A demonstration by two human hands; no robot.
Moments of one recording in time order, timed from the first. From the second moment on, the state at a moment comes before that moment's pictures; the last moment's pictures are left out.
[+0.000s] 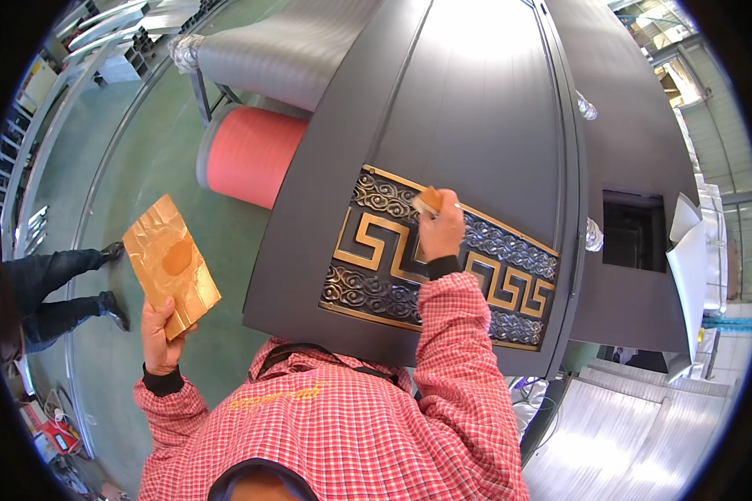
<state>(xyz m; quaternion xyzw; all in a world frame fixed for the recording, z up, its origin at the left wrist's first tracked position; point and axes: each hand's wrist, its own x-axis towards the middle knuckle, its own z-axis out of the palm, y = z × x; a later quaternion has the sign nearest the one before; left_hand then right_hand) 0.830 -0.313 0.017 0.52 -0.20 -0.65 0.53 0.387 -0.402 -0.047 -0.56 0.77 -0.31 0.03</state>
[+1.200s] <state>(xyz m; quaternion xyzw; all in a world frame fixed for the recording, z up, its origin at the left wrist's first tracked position) 0.836 -0.307 0.010 0.52 -0.19 -0.65 0.52 0.357 -0.395 -0.059 -0.60 0.74 -0.31 0.04</state>
